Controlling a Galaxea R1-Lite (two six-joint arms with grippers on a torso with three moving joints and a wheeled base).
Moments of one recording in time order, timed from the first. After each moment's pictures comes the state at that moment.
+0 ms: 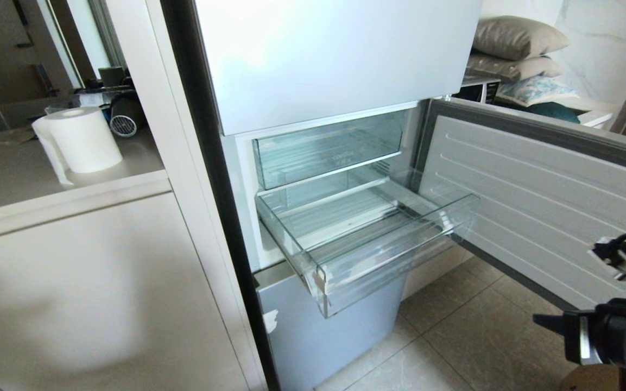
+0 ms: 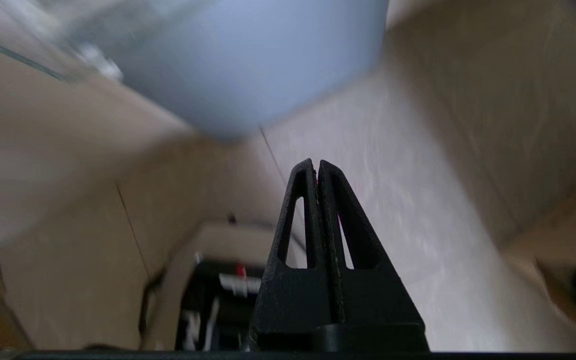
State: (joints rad) left arm 0.00 0.00 0.00 0.00 0.00 0.01; right arm 0.26 1.26 -0.55 -0.05 -0.03 0.25
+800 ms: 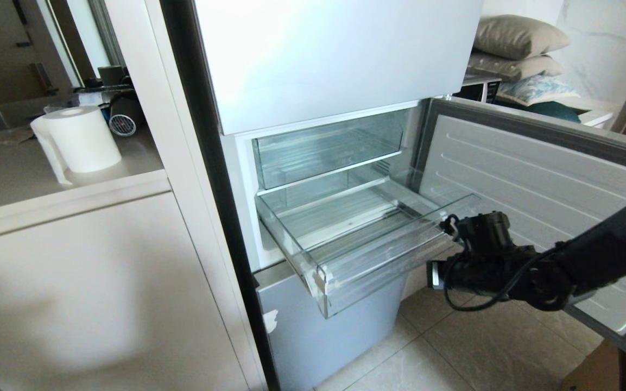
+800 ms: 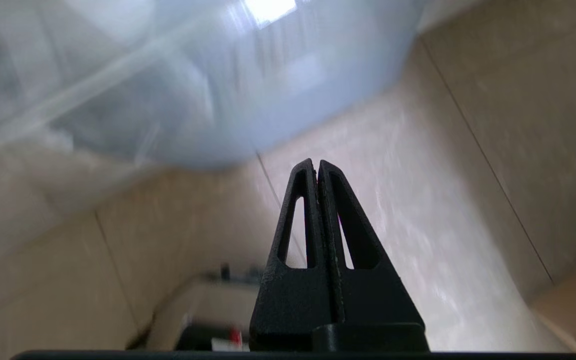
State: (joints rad) left arm 0.00 0.00 0.00 0.00 0.00 0.01; right arm 0.28 2.08 -0.97 -0.46 -0.04 0.23
